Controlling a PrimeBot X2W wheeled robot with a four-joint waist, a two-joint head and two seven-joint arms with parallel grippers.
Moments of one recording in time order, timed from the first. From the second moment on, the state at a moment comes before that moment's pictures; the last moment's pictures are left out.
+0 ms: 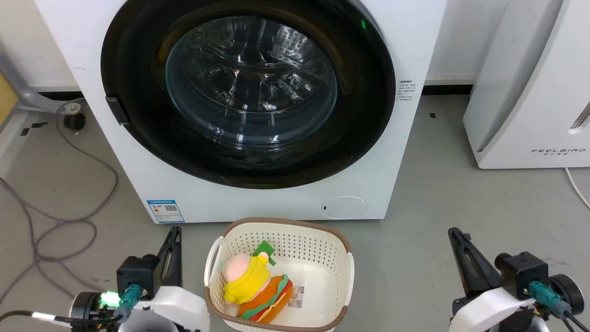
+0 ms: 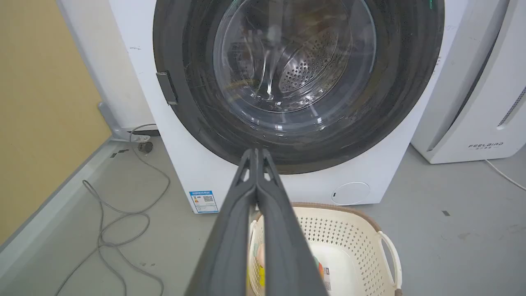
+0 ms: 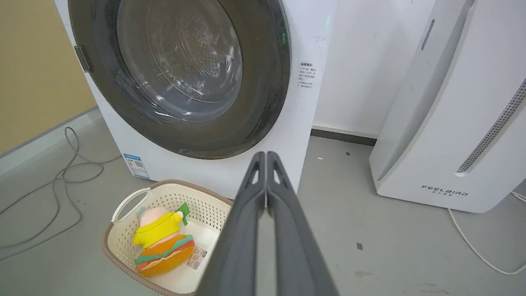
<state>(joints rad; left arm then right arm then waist) 0.00 0.05 0.00 0.00 0.00 0.00 0.00 0.01 -0.05 0.00 0.00 0.01 0.13 0.00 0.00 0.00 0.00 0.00</state>
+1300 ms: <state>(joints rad) 0.00 0.05 -0.02 0.04 -0.04 -0.01 -0.03 0.02 -0.05 0.00 0.02 0.03 0.13 -0.03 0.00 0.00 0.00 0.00</state>
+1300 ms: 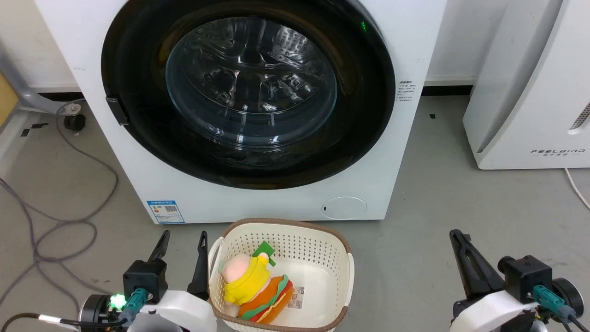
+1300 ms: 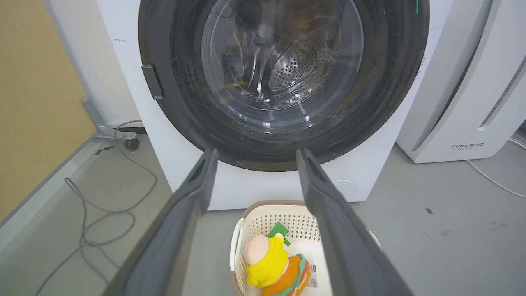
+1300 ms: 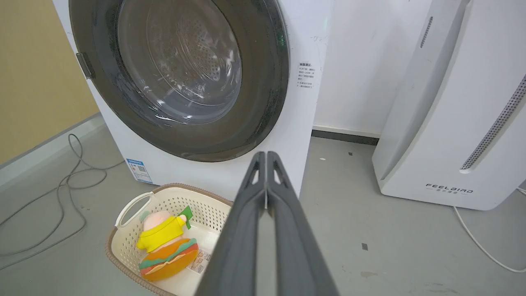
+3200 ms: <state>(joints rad) -0.09 0.05 -0.05 0.02 -0.14 -0.04 -0.15 -0.57 -0.16 -0.03 0.43 0.99 0.13 -0.11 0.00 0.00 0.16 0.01</state>
